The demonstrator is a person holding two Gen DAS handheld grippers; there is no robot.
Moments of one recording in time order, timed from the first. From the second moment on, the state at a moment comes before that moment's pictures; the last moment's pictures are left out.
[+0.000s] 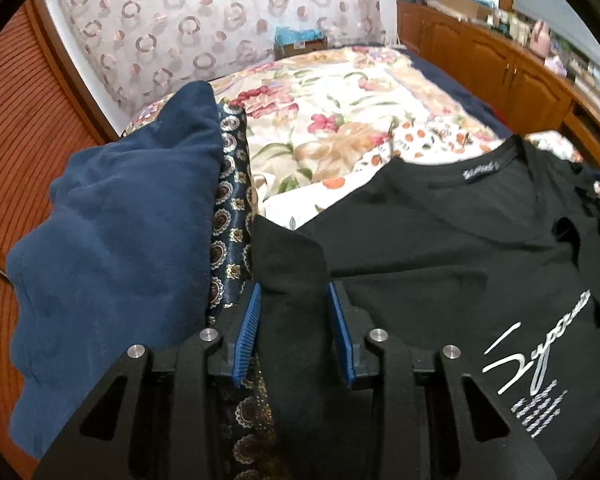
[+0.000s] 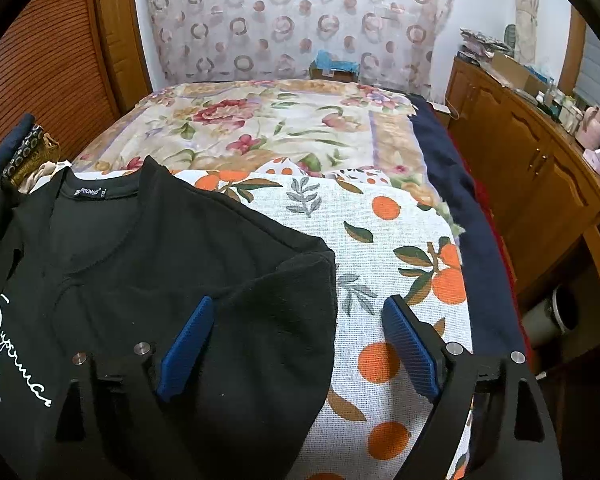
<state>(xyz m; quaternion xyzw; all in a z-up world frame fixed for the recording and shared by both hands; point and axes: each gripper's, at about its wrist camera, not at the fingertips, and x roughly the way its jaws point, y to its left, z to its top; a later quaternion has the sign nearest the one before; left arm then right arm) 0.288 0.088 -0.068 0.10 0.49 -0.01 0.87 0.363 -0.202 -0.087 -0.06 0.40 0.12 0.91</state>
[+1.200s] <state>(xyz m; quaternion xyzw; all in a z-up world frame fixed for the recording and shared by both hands) 0.255 0.089 -0.029 0.02 0.40 -0.07 0.91 0.365 -0.205 -0.088 -0.06 0.40 0.12 0.91</state>
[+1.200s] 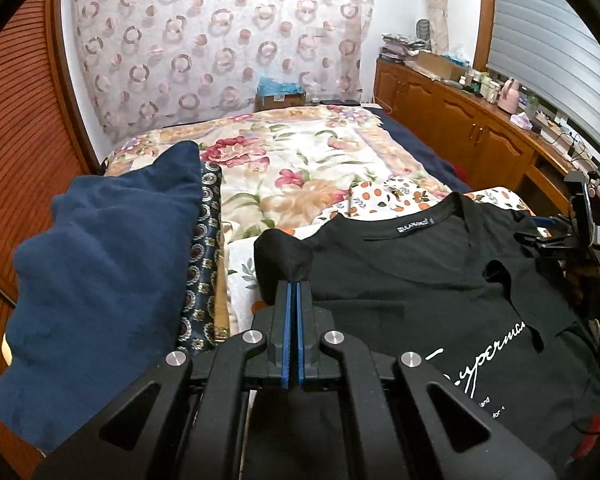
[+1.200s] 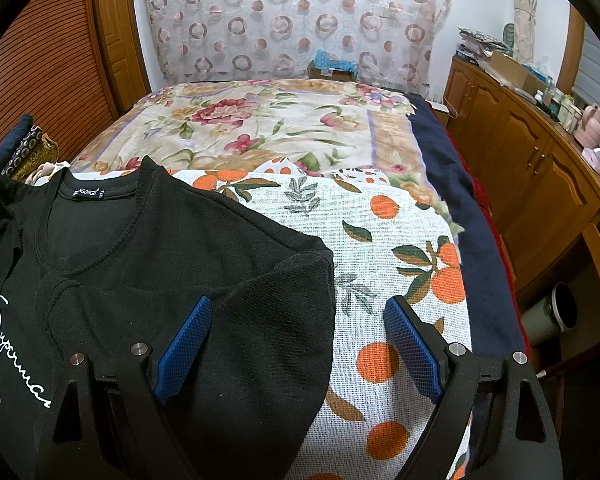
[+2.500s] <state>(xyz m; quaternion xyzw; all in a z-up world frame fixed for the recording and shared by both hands) 0.081 0.106 -0.024 -0.04 0.31 -0.08 0.95 0.202 -0.242 -0.011 0.01 0.23 0.19 0.95</state>
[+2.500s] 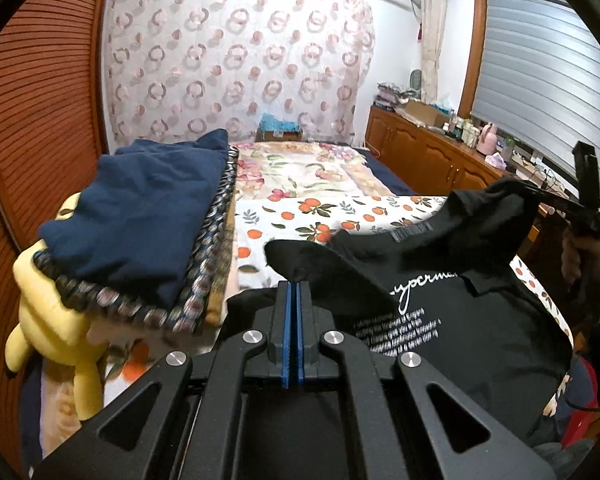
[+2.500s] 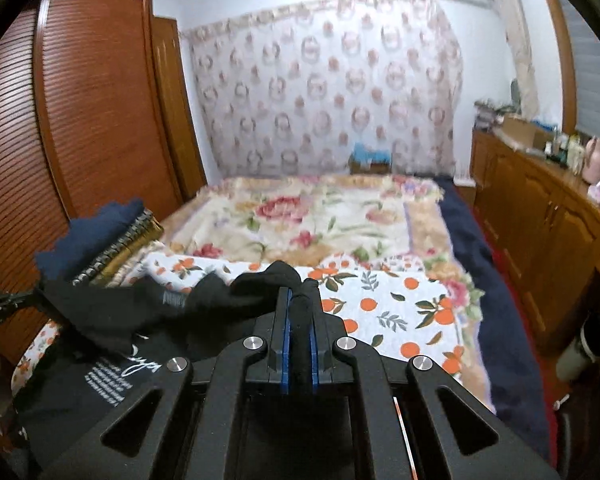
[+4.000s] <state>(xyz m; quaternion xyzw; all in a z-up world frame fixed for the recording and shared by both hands) -0.045 0.161 -0.083 -0.07 0.35 0.00 0.94 0.008 -0.280 -0.070 -0.06 0.33 0.15 0.93</state>
